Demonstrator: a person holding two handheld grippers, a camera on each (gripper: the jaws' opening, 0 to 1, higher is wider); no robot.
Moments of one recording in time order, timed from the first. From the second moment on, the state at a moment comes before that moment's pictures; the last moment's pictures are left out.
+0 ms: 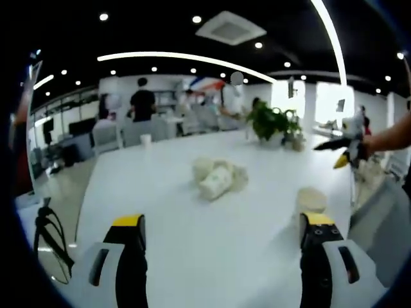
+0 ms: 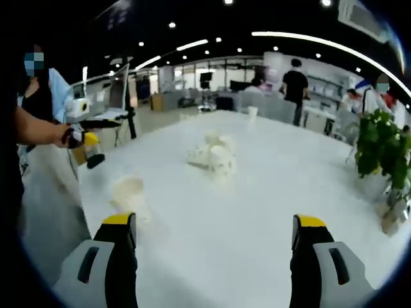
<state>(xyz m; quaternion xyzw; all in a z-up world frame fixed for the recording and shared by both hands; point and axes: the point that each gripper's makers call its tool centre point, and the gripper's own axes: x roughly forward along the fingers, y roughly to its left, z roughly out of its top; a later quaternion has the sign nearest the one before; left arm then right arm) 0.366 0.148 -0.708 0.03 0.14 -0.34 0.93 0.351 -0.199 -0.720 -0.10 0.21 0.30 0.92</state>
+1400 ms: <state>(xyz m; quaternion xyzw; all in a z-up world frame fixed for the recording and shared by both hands) 0.453 0.059 -0.688 0.18 0.26 -0.47 0.83 0.343 -0.207 -0.722 -0.10 0.21 0.31 0.92</state>
